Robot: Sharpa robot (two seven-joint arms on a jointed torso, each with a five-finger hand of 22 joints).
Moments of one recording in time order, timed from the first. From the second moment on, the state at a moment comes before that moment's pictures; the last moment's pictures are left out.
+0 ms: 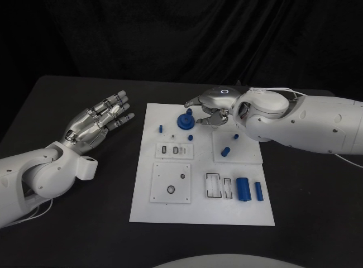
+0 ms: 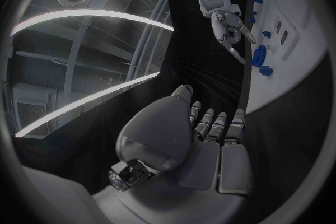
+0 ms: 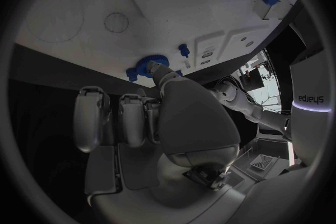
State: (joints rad) left arm 1.27 -0.93 -0.21 1.46 -0.06 0.14 0.68; left_hand 1.55 0.27 -0.07 0.21 0.53 0.28 0.02 0.05 0.04 0.06 0.15 0.17 0.03 0.06 0.19 0.04 0.02 0.17 0.08 0.28 0.06 0.03; right arm 1.46 -0.80 -0.25 1.48 -1.62 -0.30 -0.06; right_hand 1.39 -0.03 0.25 0.08 0.31 0.60 0.07 0.07 0.14 1.47 -0.02 1.55 1.31 1.47 -0.08 1.48 1.31 0.04 1.45 0.03 1.39 1.31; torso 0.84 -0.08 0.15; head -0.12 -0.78
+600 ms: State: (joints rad) left arm 1.27 -0.94 -0.21 1.47 -0.06 0.14 0.68; left_hand 1.55 0.27 -0.06 0.21 0.53 0.28 0.02 0.05 0.04 0.06 0.15 0.18 0.03 0.06 0.19 0.05 0.02 0.17 0.08 0.29 0.06 0.03; right arm 1.51 -1.22 -0.25 1.72 -1.60 -0.44 -0.05; right_hand 1.31 -0.06 0.19 0.19 0.15 0.86 0.08 0.11 0.18 1.47 -0.01 1.57 1.31 1.47 -0.08 1.53 1.31 0.04 1.46 0.04 1.45 1.31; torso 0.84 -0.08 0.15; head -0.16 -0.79
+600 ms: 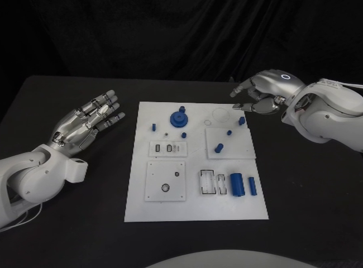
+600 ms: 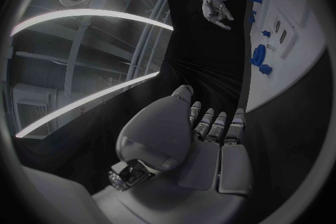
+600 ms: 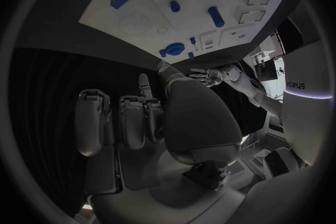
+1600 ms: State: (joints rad) left arm 1.27 -0.94 -0.21 1.47 -0.06 0.14 0.68; left_hand 1.55 0.27 -0.05 0.21 0.54 0.28 0.02 0.05 0.04 0.06 0.15 0.18 0.03 0.06 0.19 0.05 0.02 0.17 0.08 0.29 0.06 0.03; right arm 1.41 -1.23 -0.25 1.64 -1.58 -0.43 -0.07; right_hand 1.31 -0.07 0.16 0.24 0.07 0.85 0.07 0.08 0.18 1.47 -0.01 1.57 1.31 1.47 -0.08 1.49 1.31 0.04 1.47 0.04 1.42 1.31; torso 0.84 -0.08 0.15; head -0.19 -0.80
